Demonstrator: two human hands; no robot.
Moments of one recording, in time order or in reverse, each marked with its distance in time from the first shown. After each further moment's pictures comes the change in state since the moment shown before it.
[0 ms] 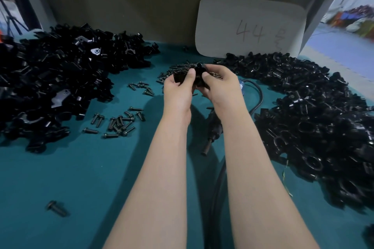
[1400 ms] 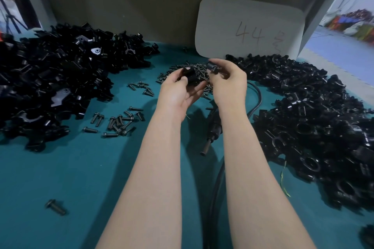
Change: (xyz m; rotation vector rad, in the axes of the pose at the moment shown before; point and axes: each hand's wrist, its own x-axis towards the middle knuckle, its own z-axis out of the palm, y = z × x) left_hand -0.002 0.015 -0.005 -0.040 -0.102 -0.146; right_hand -0.009 -0.010 -0.006 -0.290 0.180 -0.246
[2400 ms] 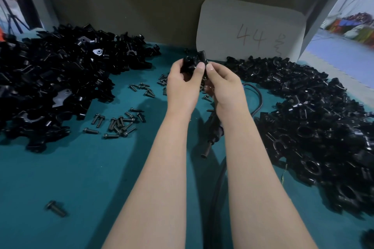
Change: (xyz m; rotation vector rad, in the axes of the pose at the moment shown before) left_hand -0.003 -0.006 0.010 0.463 0.067 0.432; right_hand 0.002 0.002 0.003 0.309 -0.211 0.150
